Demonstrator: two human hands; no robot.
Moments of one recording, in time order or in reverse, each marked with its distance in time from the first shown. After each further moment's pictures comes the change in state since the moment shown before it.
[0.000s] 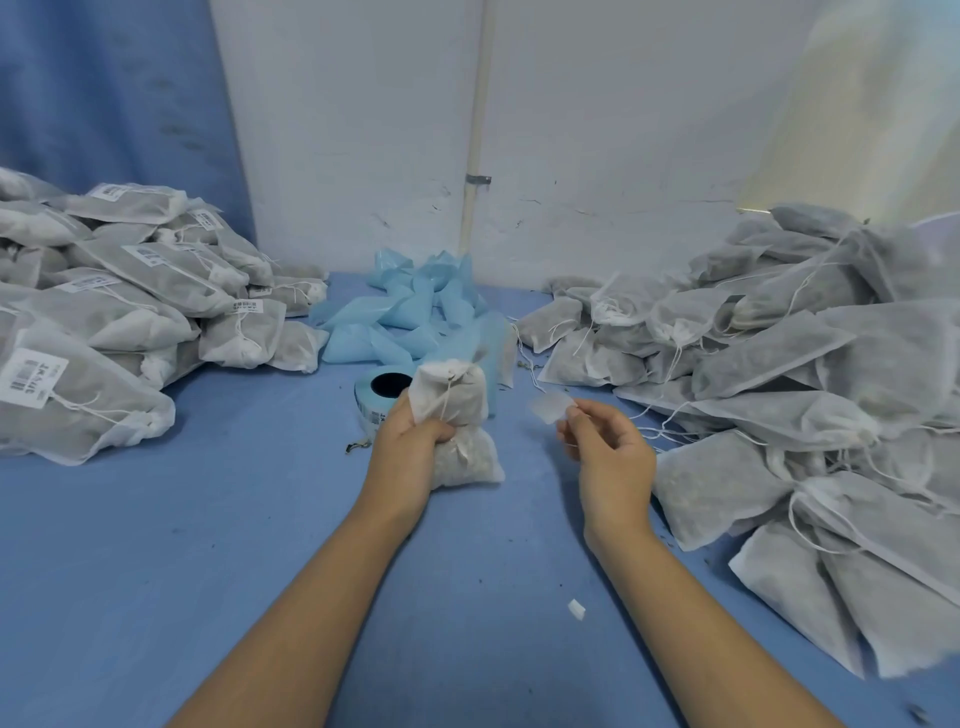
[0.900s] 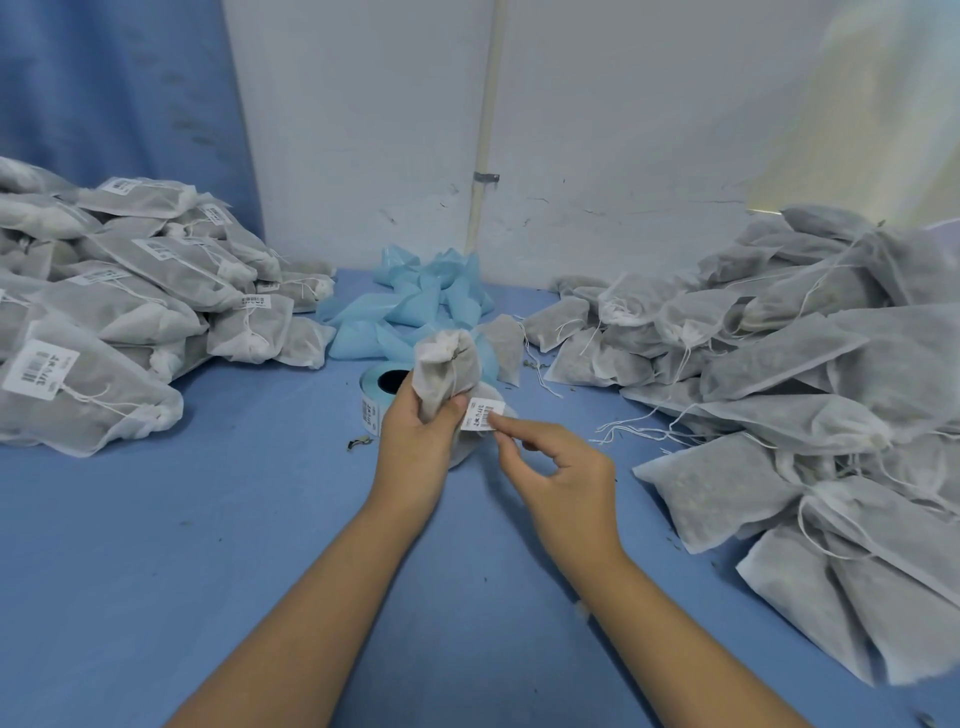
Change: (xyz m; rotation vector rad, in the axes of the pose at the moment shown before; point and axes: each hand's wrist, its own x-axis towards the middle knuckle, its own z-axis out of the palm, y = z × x) left_hand 0.002 -0.003 0.006 -0.051 0.080 0.191; right_hand -0.038 -0.006 0.016 -0.406 -0.302 -0.514
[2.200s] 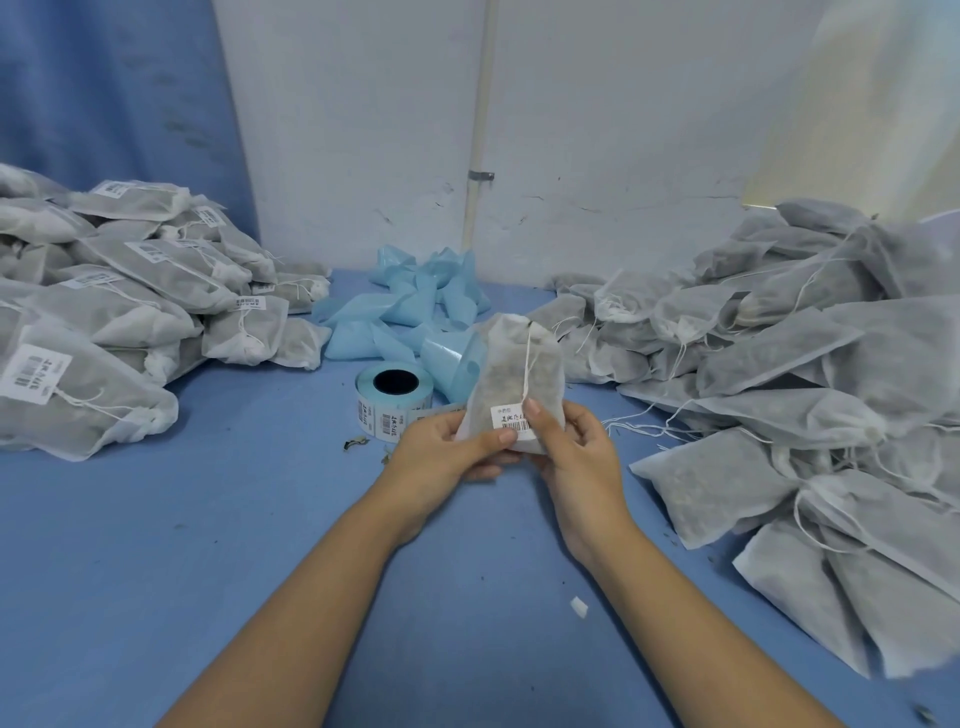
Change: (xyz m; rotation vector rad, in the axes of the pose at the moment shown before) left_hand -0.002 -0.002 -0.001 -0.058 -0.421 -0.341; right_hand 0.018 0.015 -0.003 0.678 0.059 0.645
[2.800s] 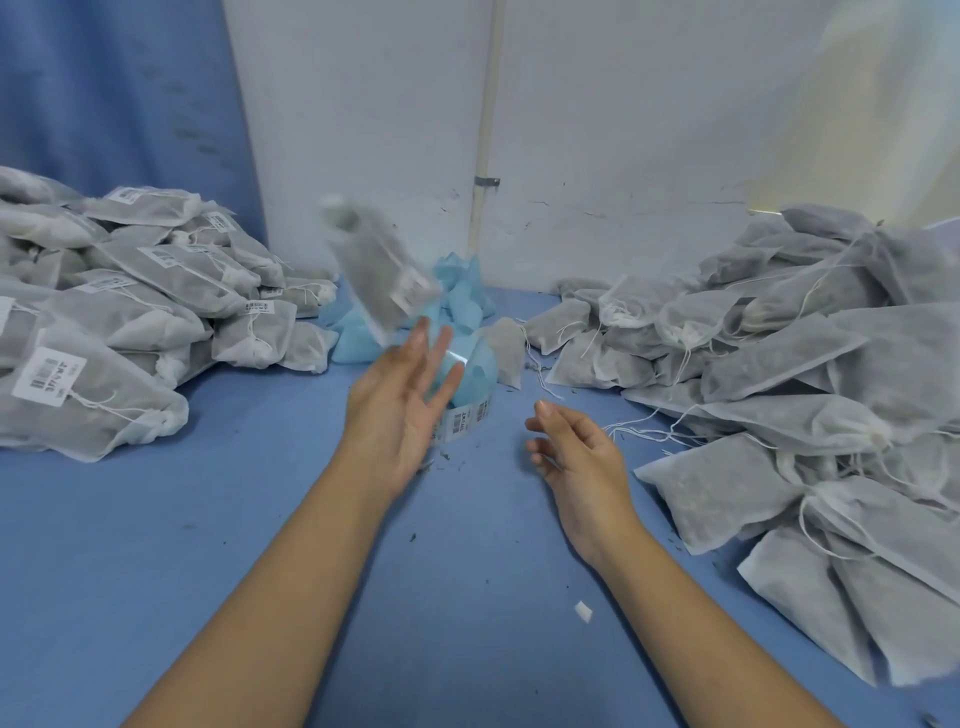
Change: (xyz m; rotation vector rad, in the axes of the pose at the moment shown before) left_hand 0.009 0.037 -0.012 -0.661 0.255 0.236; right_hand 0.004 -0.001 -0.004 0.010 -0.033 0.046
